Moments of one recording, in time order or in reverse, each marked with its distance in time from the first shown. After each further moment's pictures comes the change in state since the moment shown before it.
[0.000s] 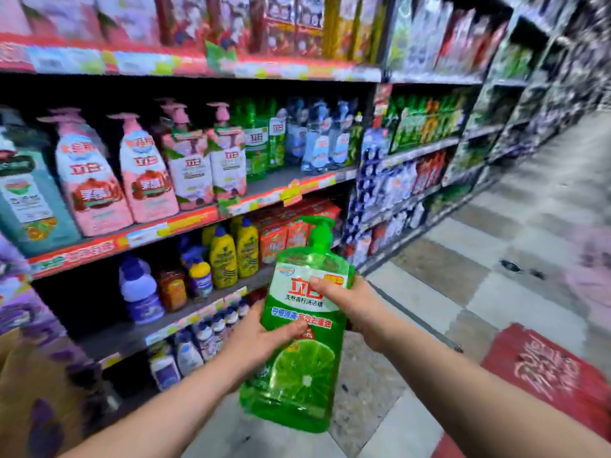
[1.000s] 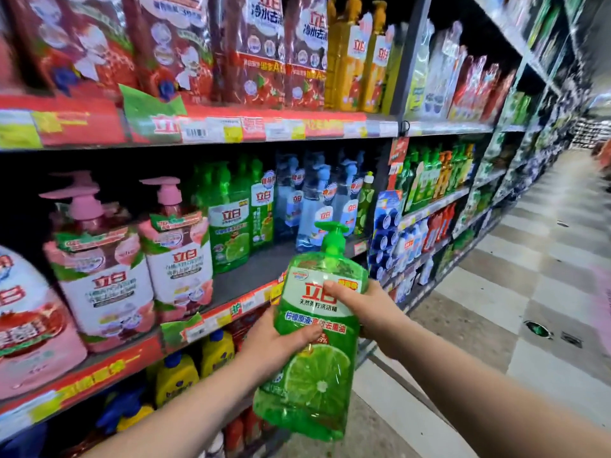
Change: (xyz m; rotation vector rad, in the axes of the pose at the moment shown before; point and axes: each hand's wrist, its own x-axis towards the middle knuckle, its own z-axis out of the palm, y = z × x) left_hand 0.356 0.091 -0.016 0.160 0.032 0.131; right_hand 0.332 -0.113 -0.060 -0.058 0.138 -0.073
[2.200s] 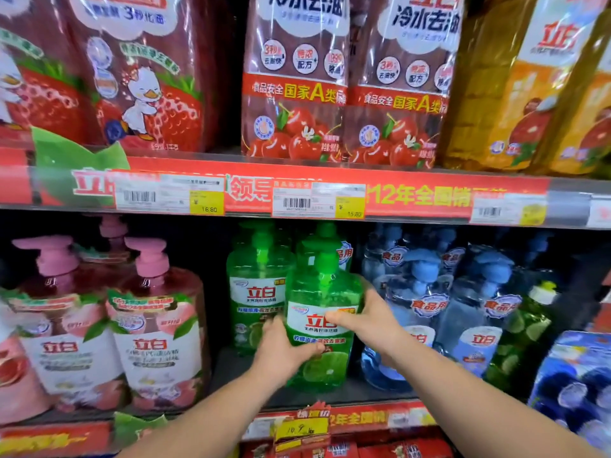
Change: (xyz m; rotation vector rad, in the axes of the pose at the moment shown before) left_hand 0.266 0.003 -0.024 0.331 0.724 -0.141; right_hand 0.345 -0.053 0.043 -0.211 -0.629 -0.377
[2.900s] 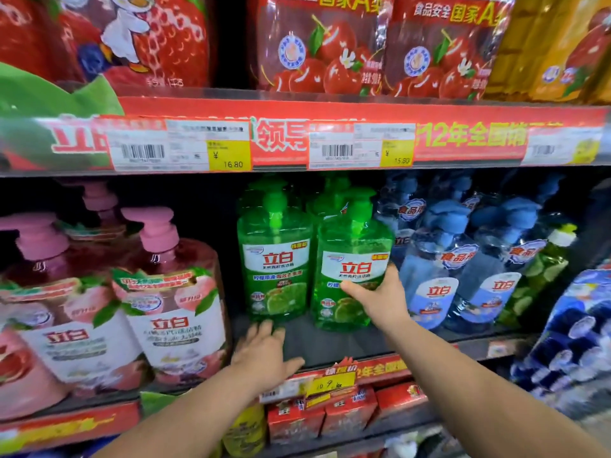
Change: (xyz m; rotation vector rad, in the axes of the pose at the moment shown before) left_hand -0.002 -0.087 -0.031 0.896 -0.392 0.060; right_hand 0.005 0.045 0.042 -0.142 0.445 0.104
